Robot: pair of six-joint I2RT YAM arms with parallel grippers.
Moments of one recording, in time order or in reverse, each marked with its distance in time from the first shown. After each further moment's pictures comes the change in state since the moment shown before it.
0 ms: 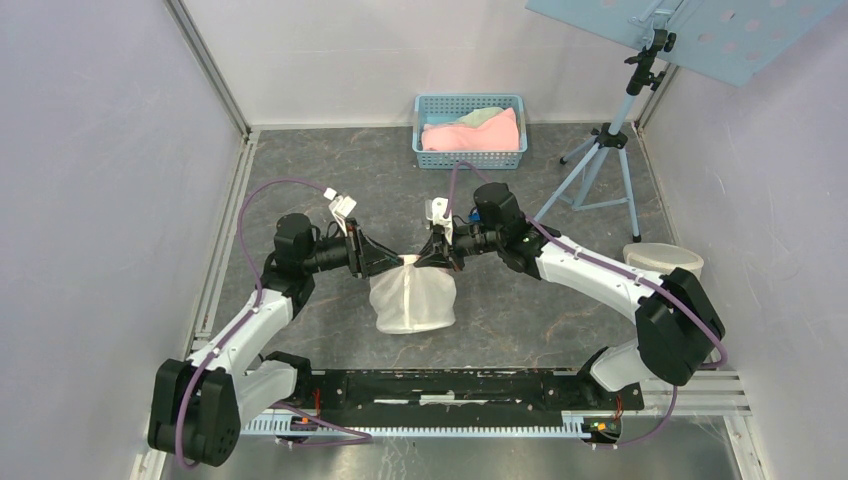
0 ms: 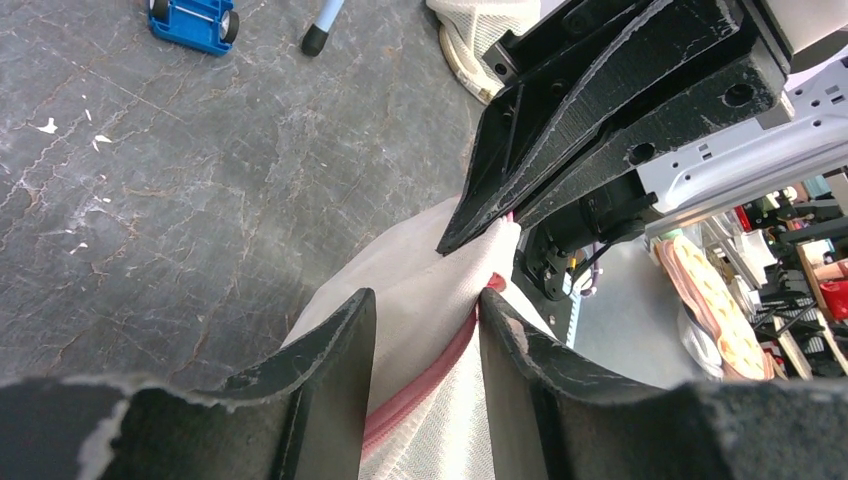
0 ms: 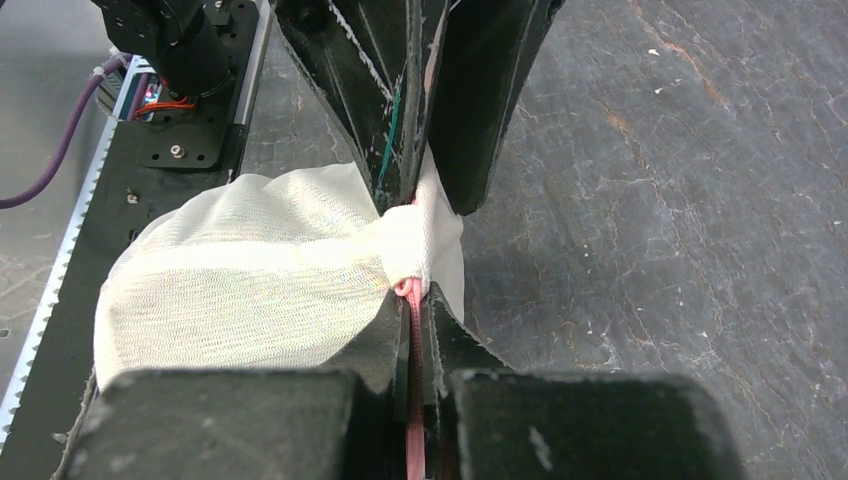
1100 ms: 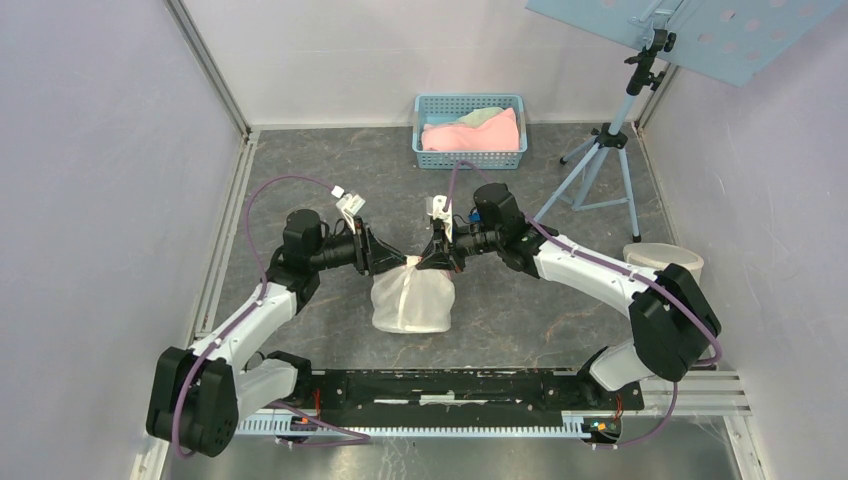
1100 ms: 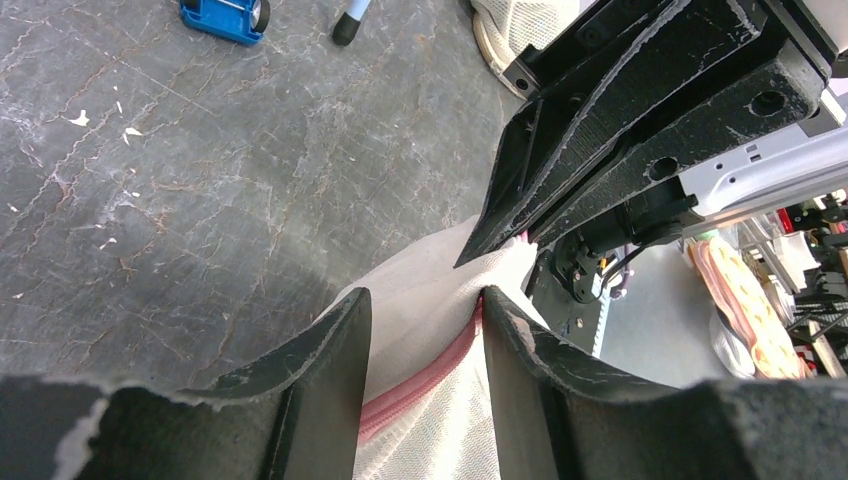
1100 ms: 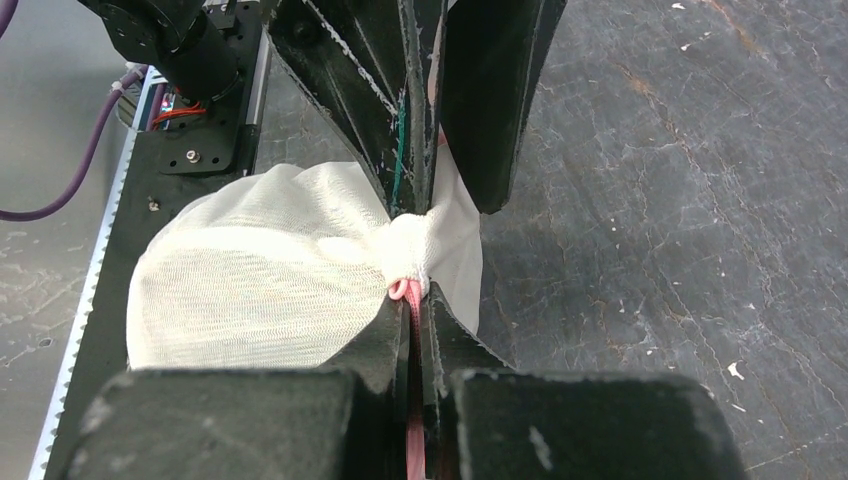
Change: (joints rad) left arm -0.051 0.041 0.037 -0.060 -0.080 0.059; right arm -0.015 0.024 -0.011 0.009 -0.014 0.087
